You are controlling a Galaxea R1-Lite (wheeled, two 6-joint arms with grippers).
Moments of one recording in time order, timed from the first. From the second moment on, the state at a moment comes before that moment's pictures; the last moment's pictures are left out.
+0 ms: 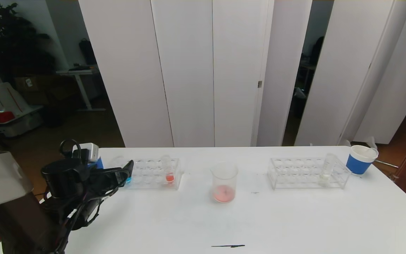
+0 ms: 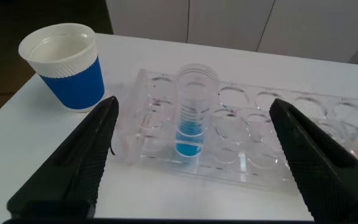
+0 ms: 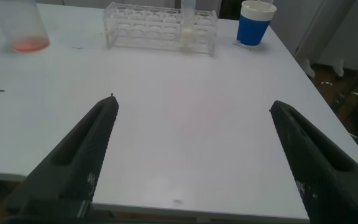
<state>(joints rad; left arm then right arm) -0.09 2.06 -0.43 -1.46 0.24 -0.08 0.00 0.00 -0.06 0.14 0.01 -0.04</state>
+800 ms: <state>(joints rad) -0.08 2.19 -0.53 -1.49 0.33 -0.09 0.00 0.00 -0.06 0.14 0.01 -0.04</state>
